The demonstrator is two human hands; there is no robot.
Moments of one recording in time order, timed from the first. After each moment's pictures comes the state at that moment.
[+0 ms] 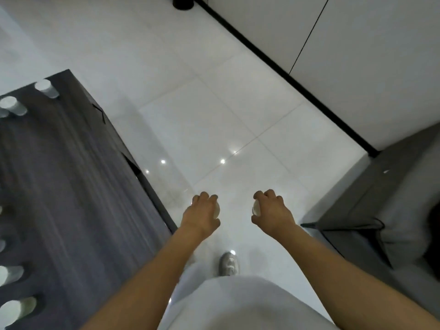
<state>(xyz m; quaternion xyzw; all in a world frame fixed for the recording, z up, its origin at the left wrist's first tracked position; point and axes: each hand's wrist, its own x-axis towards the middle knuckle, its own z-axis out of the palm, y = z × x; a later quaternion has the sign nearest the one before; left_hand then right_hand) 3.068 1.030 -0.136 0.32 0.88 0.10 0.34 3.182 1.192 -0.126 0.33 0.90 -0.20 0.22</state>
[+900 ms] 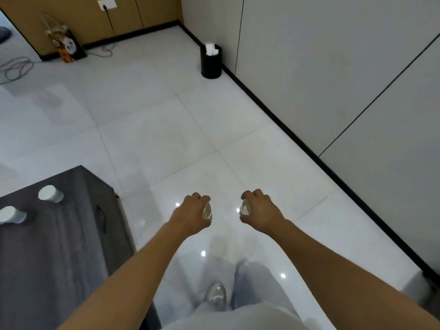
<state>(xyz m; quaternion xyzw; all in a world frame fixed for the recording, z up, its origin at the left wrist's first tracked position) 2.568 1.282 -0.086 0.29 0.91 0.10 0.29 2.666 1.471 -0.083 0.21 0.92 -0.26 0.18</state>
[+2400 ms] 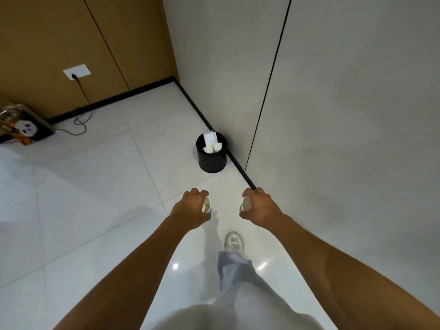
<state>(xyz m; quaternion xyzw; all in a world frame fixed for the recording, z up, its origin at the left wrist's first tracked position) 1.575 1.837 -0.088 0.25 0.93 0.10 0.27 1.665 2.027 -0.094 0.23 0.91 -0.29 0.19</state>
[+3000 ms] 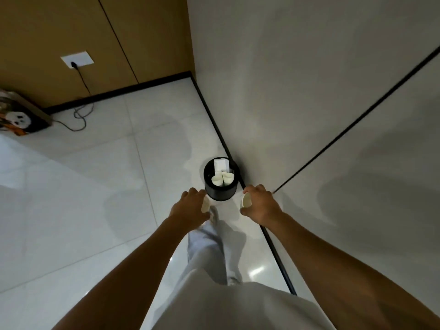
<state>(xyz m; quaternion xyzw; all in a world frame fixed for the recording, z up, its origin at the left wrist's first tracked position) 1.269 1.950 -0.126 0.17 0.93 0.13 0.30 1.326 2.150 -0.129 0.18 0.92 -0.27 0.23</state>
